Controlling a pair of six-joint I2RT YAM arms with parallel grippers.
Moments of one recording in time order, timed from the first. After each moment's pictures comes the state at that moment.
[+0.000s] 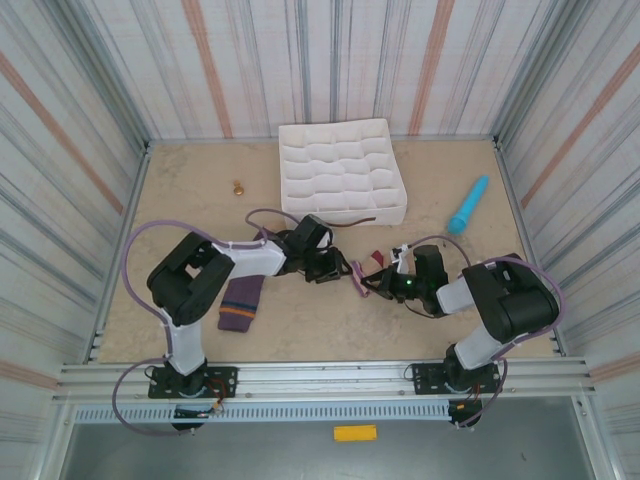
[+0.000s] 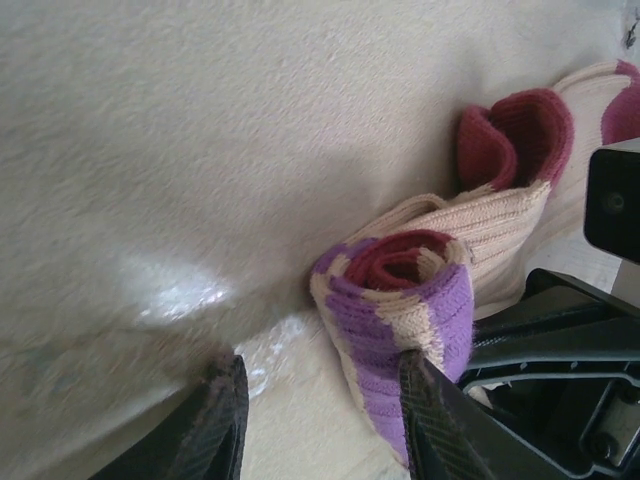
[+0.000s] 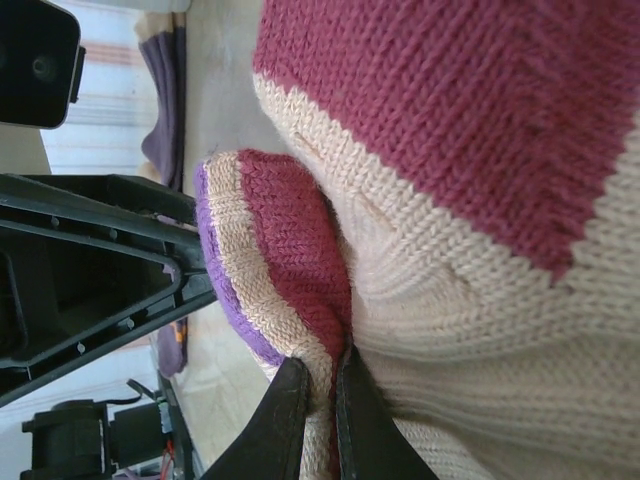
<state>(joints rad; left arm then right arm) -0.77 1.88 1.02 -0.05 0.42 -0.90 0.30 1.59 0.25 0.64 -0.74 0.86</state>
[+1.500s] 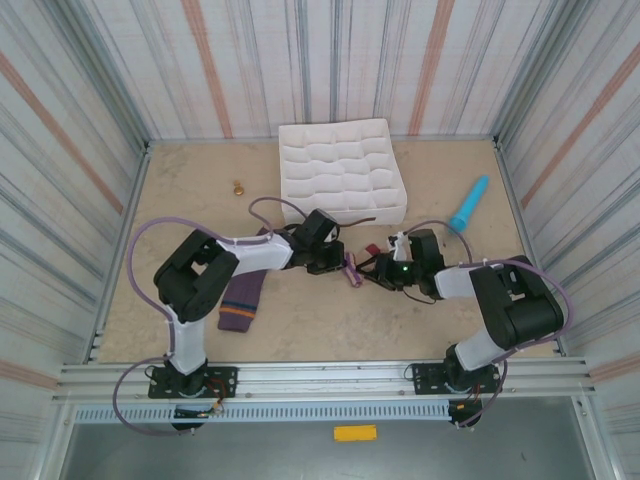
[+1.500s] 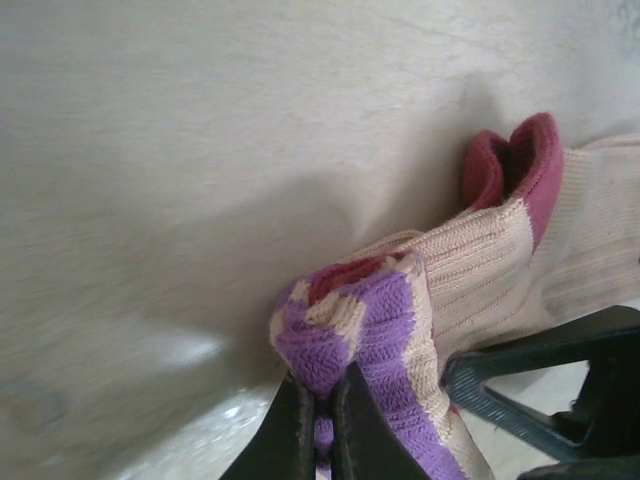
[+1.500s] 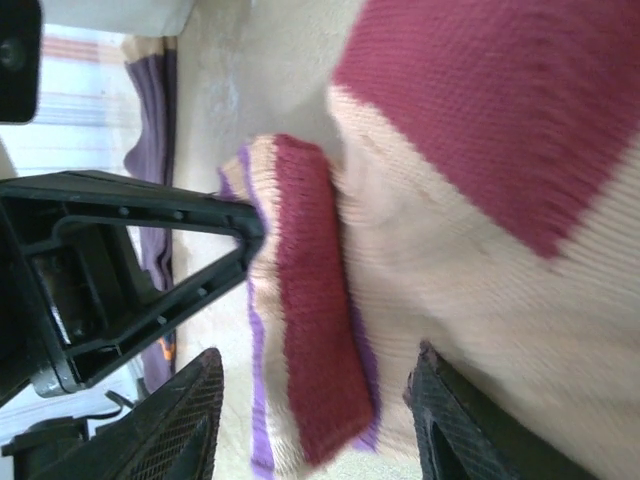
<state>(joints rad) -0.77 1.91 1.12 -0.16 0.26 -0.82 0.32 1.54 0.44 0.31 -0.70 0.76</state>
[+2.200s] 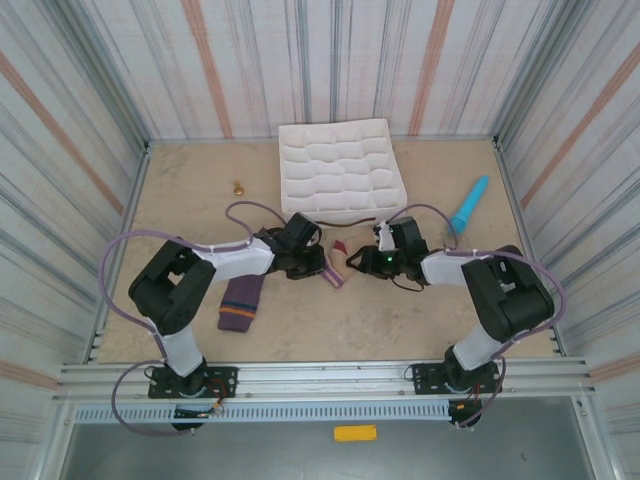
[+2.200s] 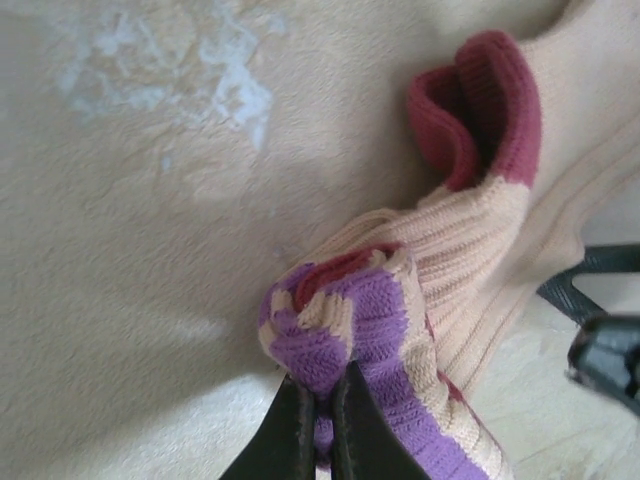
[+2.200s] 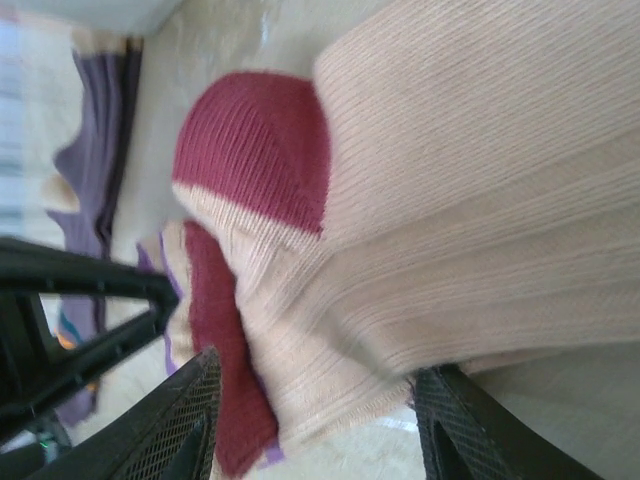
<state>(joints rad) -0.73 1.77 0.99 -0.24 0.18 -0.83 0.44 1.59 0.60 0.13 -0.51 0.61</state>
